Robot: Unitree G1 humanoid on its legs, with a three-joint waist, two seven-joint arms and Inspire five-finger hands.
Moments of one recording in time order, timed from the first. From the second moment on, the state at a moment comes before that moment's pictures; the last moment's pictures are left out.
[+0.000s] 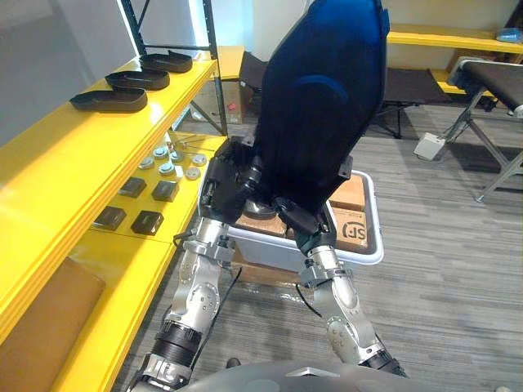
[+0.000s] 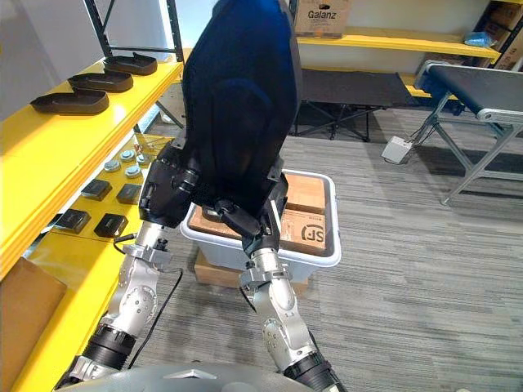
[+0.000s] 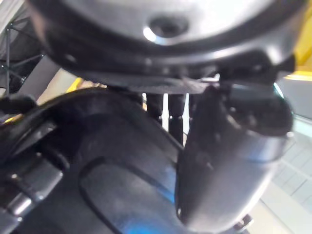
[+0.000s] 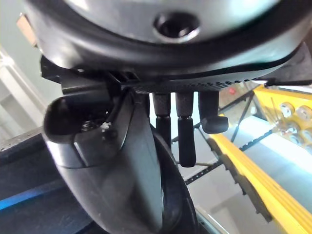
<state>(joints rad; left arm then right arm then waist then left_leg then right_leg) -0.08 0.10 -0.26 0.07 -0.85 -0.37 -0.36 0.05 -0.05 0.43 0.07 0.57 -0.35 -0.06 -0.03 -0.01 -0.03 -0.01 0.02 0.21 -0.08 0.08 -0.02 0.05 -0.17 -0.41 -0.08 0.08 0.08</state>
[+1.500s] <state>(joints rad) -0.05 0.18 -0.34 0.13 -0.69 -0.35 -0.21 0.05 -0.12 0.51 0.15 0.59 -0.29 -0.16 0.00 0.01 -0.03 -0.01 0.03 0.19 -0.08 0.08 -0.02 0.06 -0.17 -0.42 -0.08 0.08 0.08</state>
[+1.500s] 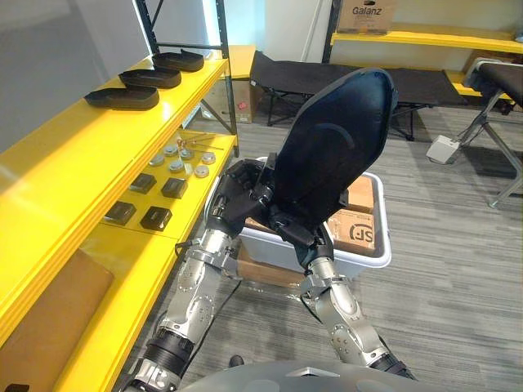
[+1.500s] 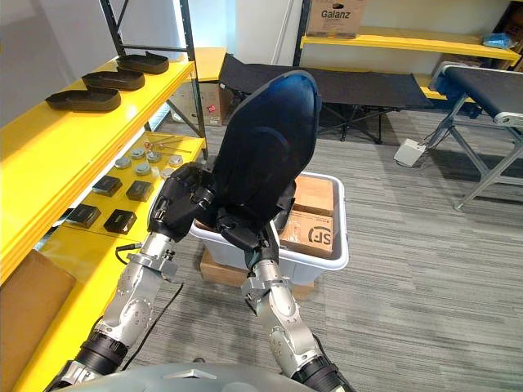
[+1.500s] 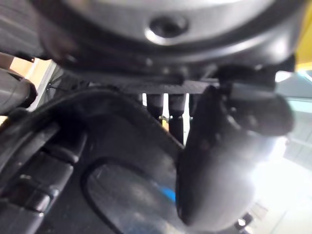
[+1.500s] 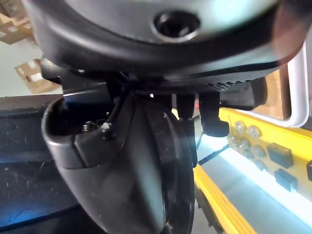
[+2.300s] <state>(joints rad) 0.02 0.06 -0.25 0.20 -0.27 -0.35 0.54 -0.01 -0.09 0.53 0.10 0.49 -0.28 -0.23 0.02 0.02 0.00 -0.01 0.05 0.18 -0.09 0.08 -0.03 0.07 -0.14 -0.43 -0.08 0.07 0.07</state>
